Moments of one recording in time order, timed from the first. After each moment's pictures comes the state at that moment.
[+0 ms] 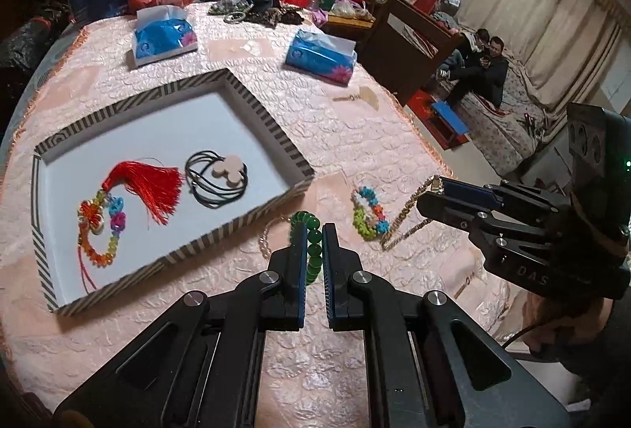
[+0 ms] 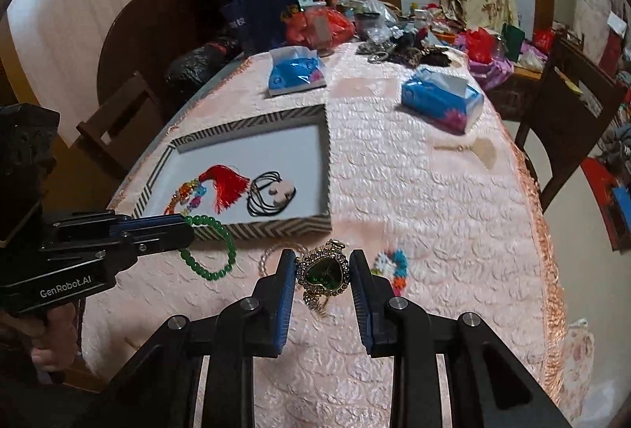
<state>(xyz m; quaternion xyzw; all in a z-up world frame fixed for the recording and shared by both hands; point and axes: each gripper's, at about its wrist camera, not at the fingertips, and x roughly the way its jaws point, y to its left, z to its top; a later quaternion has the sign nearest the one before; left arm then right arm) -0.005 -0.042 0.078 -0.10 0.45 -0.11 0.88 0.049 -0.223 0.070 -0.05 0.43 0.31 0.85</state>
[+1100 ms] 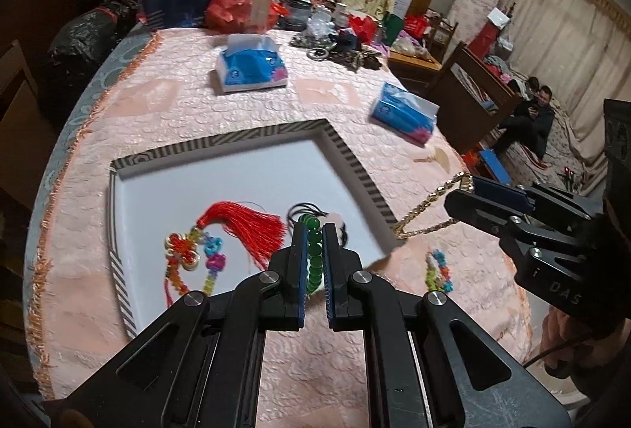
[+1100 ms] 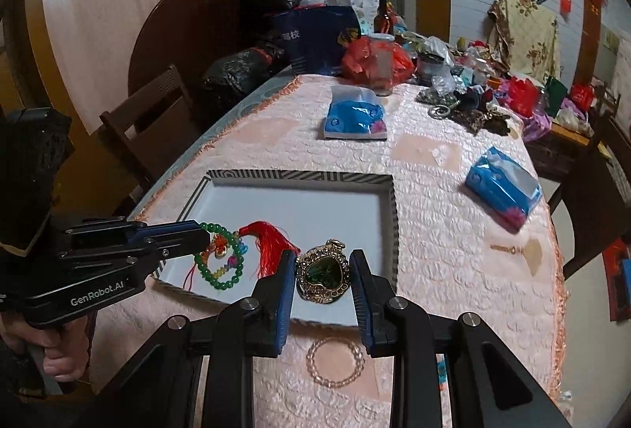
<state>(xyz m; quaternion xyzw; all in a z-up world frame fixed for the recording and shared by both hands) 0.020 0.047 0.101 -0.14 0.42 0.00 0.90 0.085 -0.119 0.115 -0.10 0.39 0.37 0.84</state>
